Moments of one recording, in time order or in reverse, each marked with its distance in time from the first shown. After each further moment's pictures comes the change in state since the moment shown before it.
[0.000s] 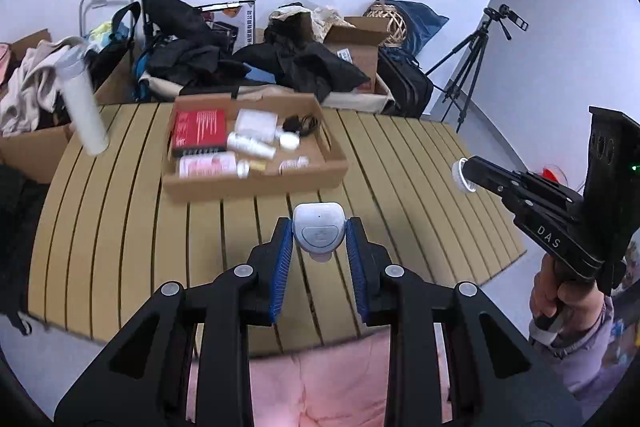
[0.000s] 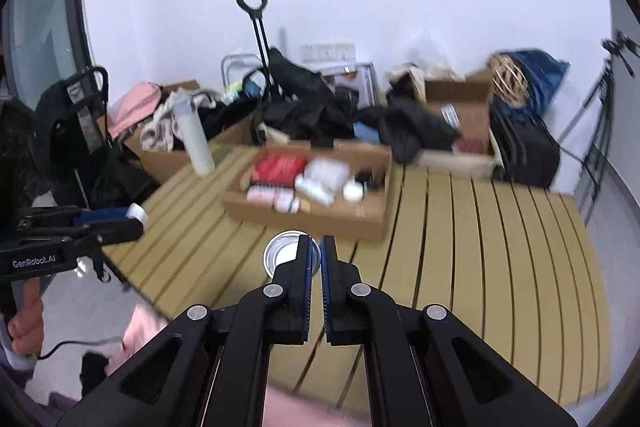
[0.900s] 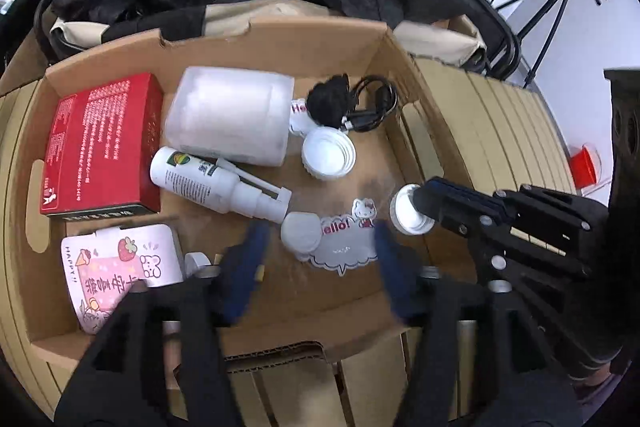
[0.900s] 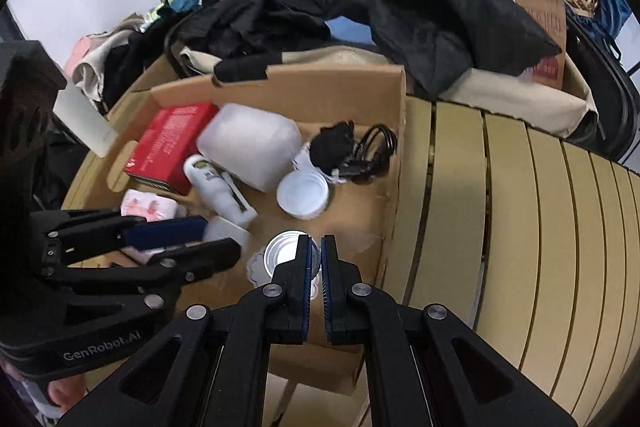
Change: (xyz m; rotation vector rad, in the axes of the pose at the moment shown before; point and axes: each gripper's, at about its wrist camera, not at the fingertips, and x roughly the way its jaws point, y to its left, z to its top) left arm 0.318 0.059 0.075 -0.040 0.297 0.032; right arm 0.318 -0.087 0.016 0.091 0.395 0.016
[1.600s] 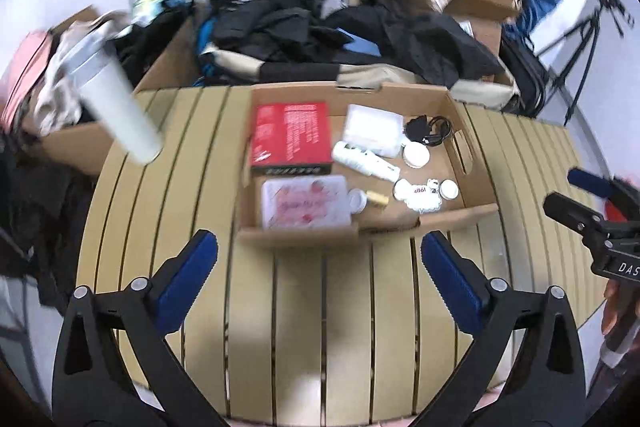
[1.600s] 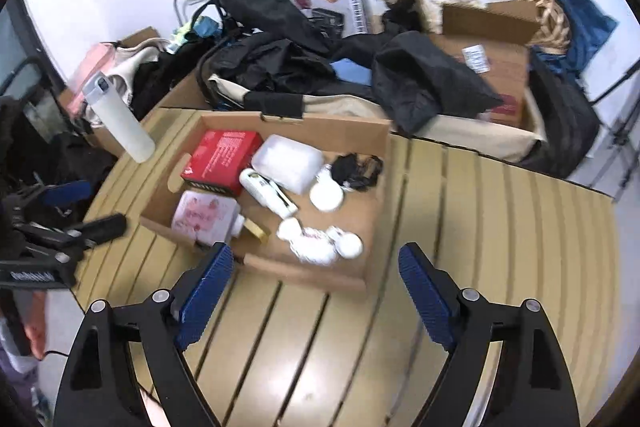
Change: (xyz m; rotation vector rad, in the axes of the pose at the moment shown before) left arm -0.189 0.042 -0.068 -0.100 -0.142 0.259; right arm -0.143 0.046 -0.013 -0.018 -0.070 -0.048
